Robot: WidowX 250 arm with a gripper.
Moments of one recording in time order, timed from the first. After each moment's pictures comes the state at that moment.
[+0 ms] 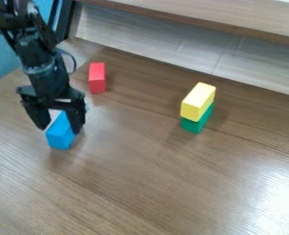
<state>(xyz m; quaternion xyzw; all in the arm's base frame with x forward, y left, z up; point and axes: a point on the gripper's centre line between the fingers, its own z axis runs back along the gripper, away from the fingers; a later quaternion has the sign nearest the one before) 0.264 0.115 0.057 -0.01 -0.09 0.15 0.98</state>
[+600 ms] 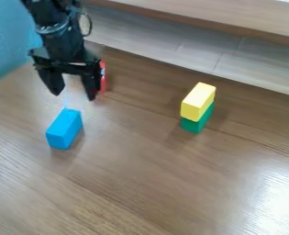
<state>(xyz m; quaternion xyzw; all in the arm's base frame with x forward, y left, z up) 0.290 0.095 0.109 0.00 -0.14 0.13 0.98</state>
